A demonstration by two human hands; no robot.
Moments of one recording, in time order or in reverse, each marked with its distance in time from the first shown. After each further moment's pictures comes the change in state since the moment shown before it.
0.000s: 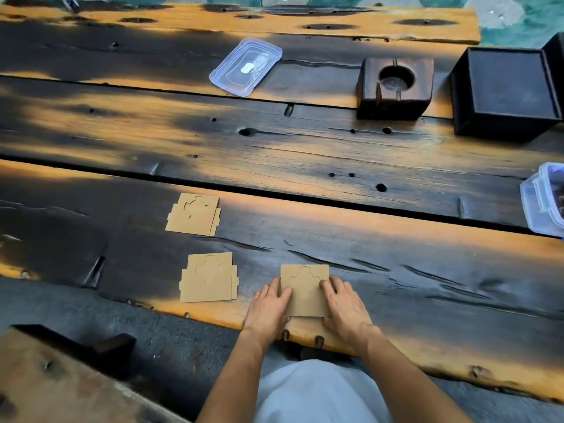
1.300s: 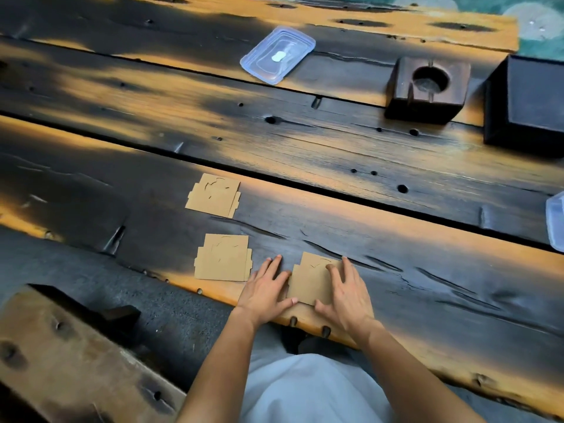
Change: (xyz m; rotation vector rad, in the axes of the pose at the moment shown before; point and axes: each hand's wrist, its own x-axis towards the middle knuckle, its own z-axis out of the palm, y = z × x) left_hand -0.018 -0.037 -0.011 -0.121 0.062 -0.012; right_hand 0.000 -0.022 0.003 0.032 0.107 0.051
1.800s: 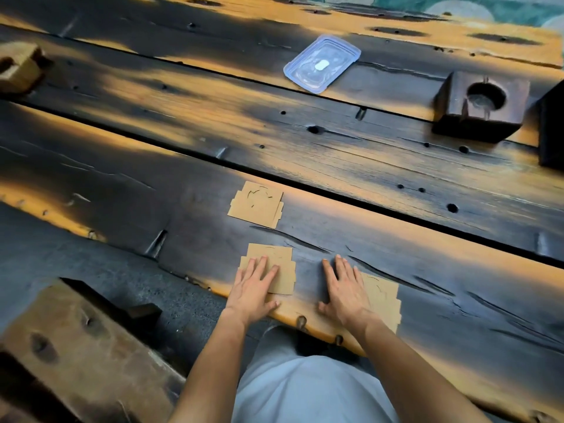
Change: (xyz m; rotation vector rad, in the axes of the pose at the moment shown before) left_hand -0.026 -0.128 -0.036 0.069 -0.035 -0.132; right_hand 0.054 -0.112 -0.001 -0.166 -0.139 -0.123
